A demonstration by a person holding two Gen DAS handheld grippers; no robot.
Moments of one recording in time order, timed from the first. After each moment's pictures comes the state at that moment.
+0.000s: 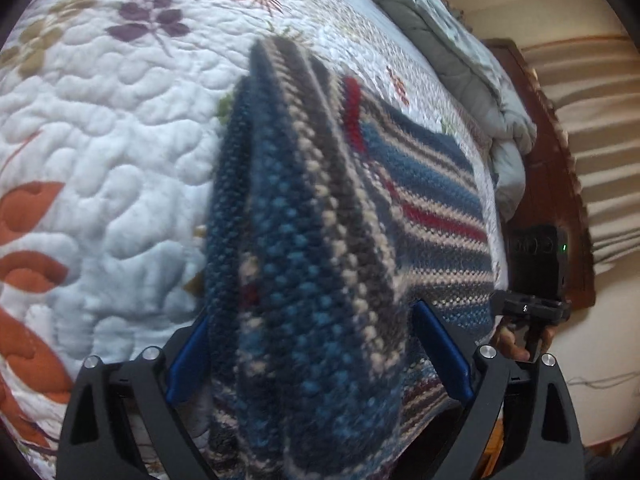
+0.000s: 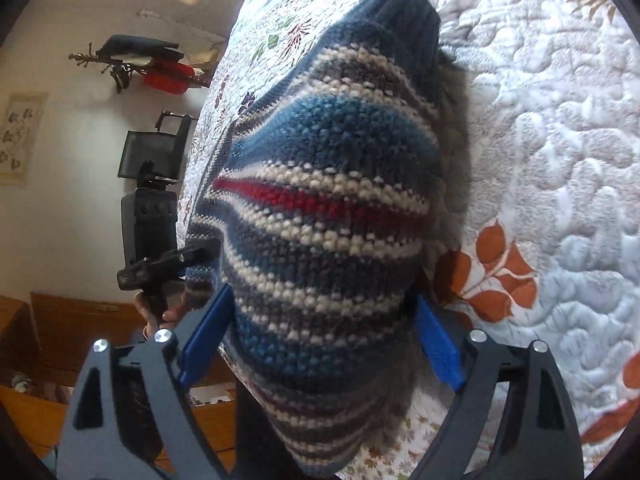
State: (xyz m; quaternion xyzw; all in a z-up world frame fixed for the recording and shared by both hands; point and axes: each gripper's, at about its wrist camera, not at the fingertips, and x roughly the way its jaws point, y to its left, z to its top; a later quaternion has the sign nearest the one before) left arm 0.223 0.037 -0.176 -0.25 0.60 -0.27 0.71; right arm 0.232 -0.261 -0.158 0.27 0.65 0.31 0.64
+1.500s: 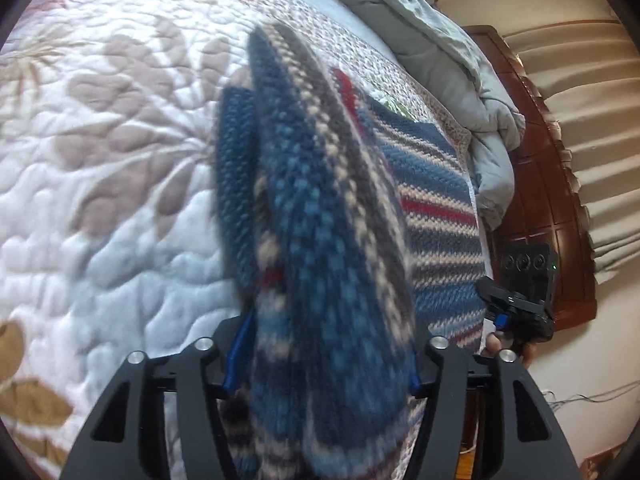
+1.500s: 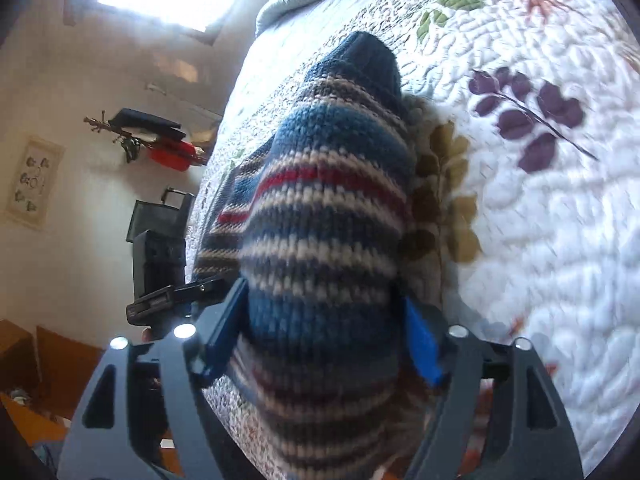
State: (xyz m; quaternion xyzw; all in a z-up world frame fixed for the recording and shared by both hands) left arm 0.275 -0.149 -0.169 -0.26 0.57 -0.29 0.72; right arm 0.255 -0.489 -0.159 0.32 0.55 0.27 0.73
